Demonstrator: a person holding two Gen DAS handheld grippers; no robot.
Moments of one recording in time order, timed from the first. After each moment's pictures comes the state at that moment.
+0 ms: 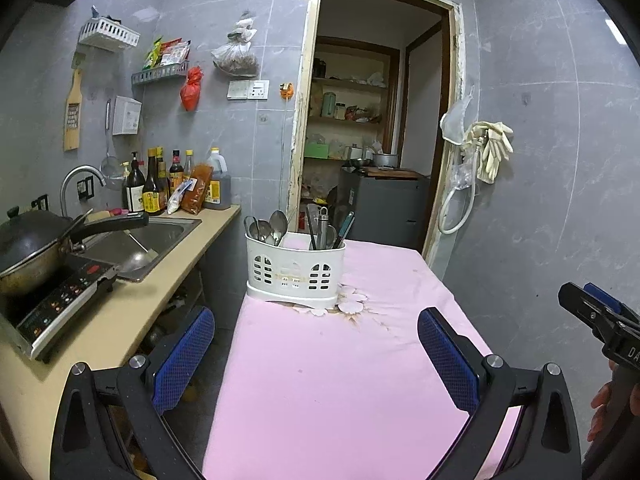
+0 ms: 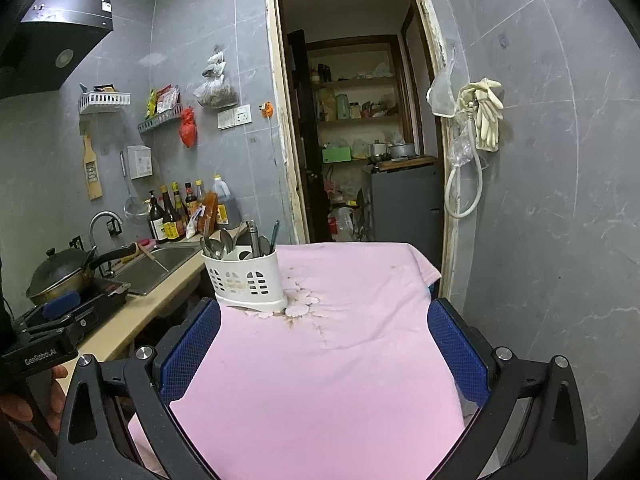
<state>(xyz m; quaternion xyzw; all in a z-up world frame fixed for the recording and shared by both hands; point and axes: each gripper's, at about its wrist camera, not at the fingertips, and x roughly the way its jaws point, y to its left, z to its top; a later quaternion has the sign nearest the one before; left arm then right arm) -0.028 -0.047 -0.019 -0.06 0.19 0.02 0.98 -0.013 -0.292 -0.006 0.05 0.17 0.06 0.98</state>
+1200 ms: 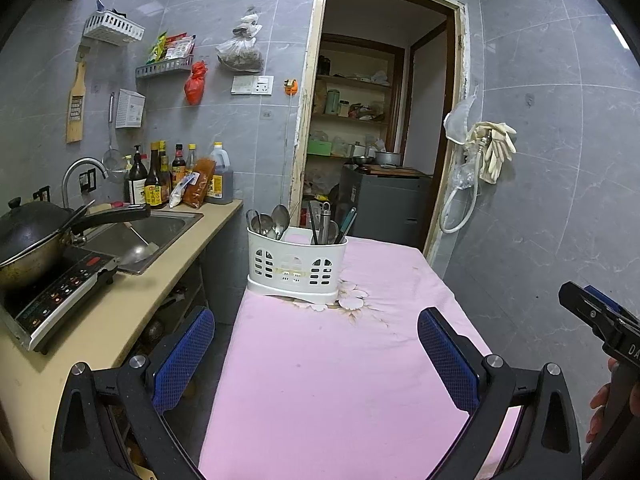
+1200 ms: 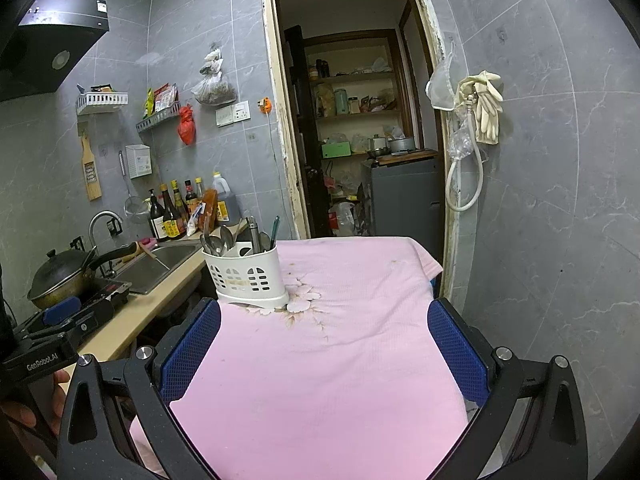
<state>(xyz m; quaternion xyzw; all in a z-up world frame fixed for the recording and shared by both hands) -0.030 -0.046 -0.023 -0.06 0.20 0.02 0.98 -0.014 -0.289 -0.008 0.06 0.17 0.06 0.98</state>
